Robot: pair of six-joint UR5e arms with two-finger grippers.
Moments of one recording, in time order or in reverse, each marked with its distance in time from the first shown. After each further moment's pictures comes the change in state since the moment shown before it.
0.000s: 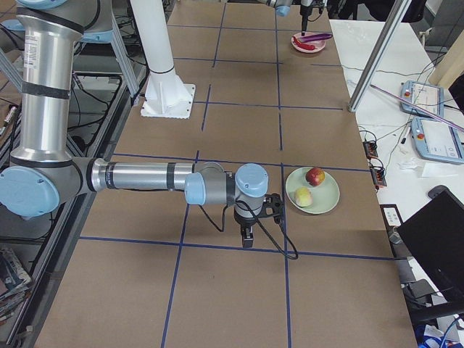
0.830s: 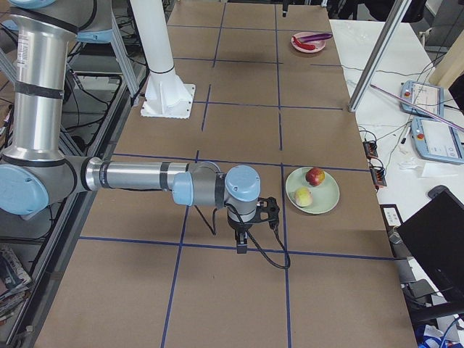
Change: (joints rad) left arm -0.125 0.383 -0.470 0.244 -0.133 0.243; right arm 0.055 -0.012 0.027 -0.044 -0.005 -0.015
